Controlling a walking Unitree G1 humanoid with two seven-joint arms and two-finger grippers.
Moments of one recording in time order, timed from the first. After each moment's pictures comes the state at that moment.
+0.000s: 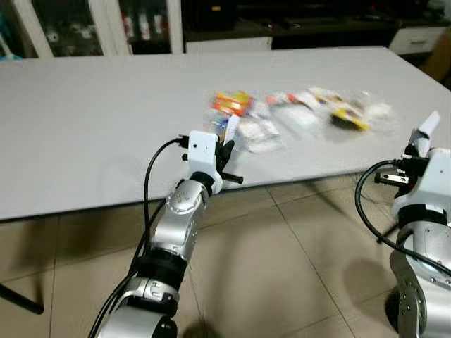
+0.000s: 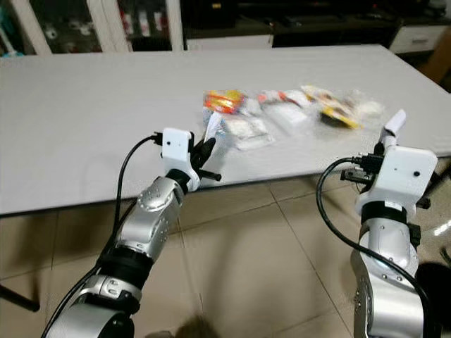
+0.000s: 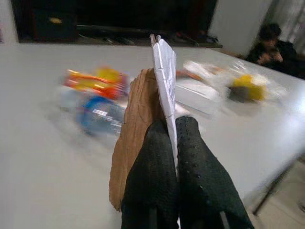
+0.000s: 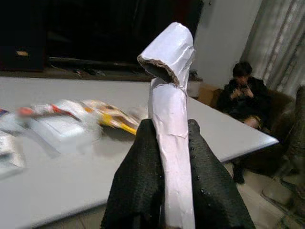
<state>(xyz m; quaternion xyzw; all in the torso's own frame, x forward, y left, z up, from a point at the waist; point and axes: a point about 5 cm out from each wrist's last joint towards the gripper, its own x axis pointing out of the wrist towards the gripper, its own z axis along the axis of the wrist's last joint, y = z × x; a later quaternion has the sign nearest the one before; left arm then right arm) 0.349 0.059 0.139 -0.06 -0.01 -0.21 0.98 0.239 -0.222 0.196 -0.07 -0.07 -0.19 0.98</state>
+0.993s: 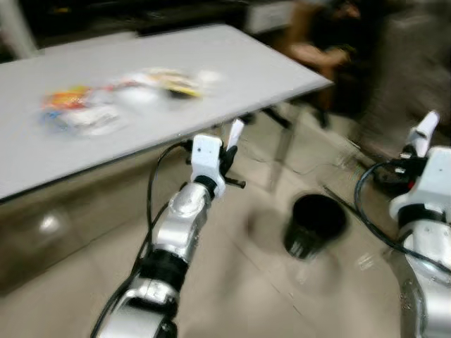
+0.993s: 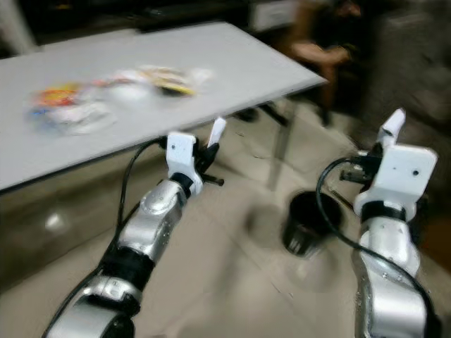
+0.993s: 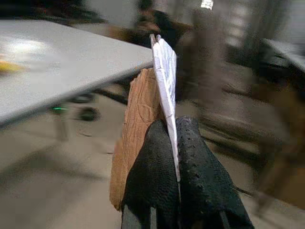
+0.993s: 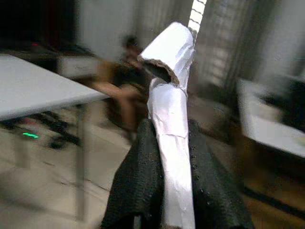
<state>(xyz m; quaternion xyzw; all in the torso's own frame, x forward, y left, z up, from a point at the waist) 0.346 0.048 0.132 -0.05 0.01 -0.23 0.97 0.237 -0.228 0.192 -0.07 -0.05 -0.20 0.97</state>
